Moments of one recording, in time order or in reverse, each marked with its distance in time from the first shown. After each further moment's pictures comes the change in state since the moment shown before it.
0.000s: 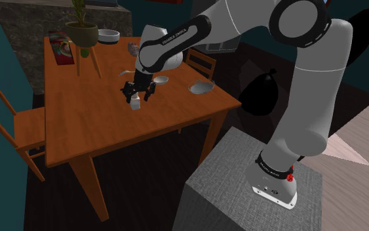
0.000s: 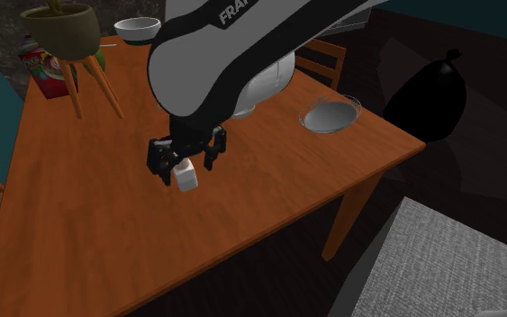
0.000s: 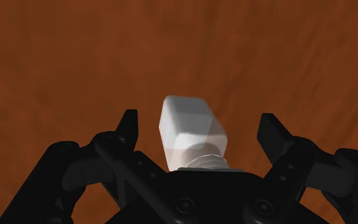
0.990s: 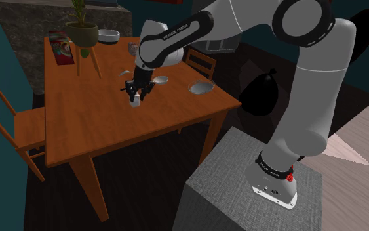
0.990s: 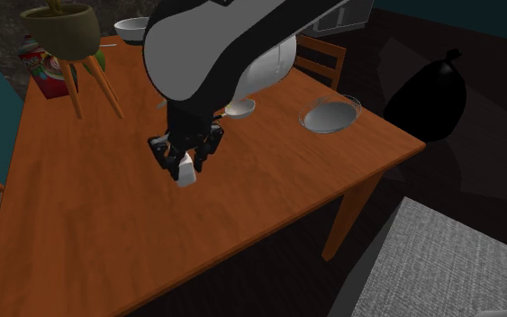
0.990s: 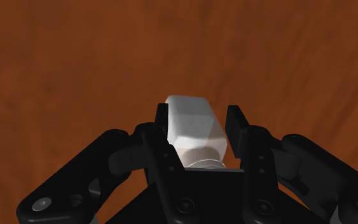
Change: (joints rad) arm -0.001 -0.021 -0.002 0.014 -0.004 -0.035 0.006
